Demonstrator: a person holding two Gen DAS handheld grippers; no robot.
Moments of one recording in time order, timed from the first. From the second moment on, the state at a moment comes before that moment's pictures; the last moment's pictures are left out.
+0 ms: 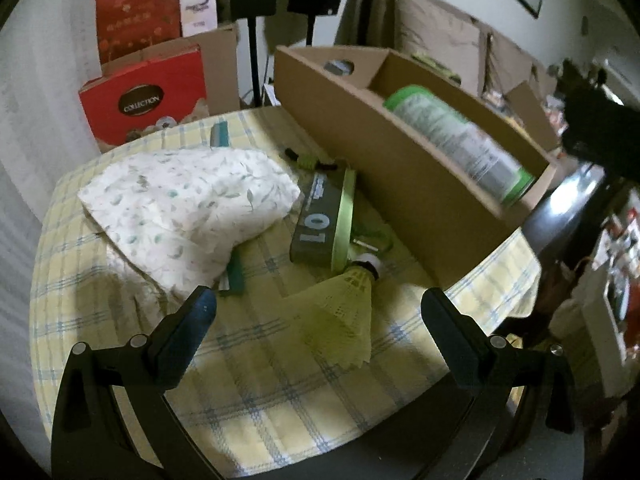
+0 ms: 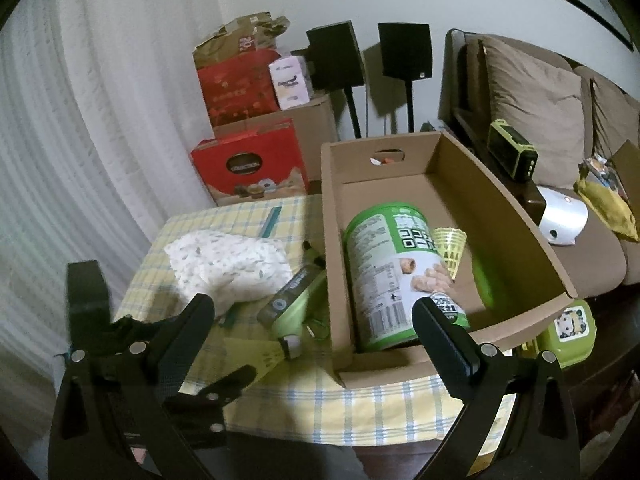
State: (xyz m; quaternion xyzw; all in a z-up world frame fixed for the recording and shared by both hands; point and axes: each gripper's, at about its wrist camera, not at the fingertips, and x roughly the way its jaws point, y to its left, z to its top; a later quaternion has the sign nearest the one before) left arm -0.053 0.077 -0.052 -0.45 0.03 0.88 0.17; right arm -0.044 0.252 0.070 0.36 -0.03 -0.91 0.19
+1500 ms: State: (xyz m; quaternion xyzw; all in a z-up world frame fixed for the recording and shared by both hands) left arm -0.044 0.027 -0.049 -0.47 -0.09 0.85 0.21; right arm -0.053 0.244 0.050 0.39 -0.03 -0.90 0.20
